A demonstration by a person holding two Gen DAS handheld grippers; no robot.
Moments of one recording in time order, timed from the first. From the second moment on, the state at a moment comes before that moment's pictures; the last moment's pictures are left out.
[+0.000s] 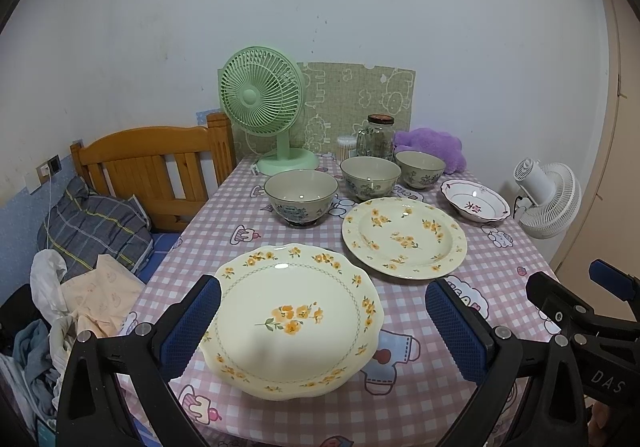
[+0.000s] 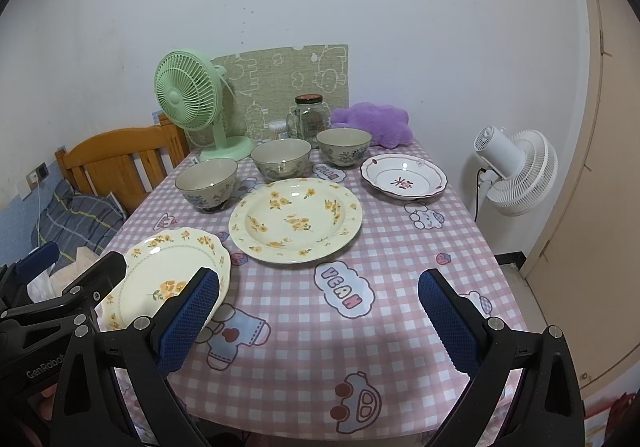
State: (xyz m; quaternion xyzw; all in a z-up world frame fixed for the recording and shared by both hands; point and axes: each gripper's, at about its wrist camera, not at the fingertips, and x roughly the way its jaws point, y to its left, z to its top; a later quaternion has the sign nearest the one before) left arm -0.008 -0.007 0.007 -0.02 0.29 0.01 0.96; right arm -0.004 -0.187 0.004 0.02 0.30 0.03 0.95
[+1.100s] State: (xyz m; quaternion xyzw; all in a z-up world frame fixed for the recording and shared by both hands) left arm -0.008 -0.006 0.008 -0.02 0.29 0.00 0.96; right arm -0.006 -0.189 0.002 0.02 0.31 0.02 0.95
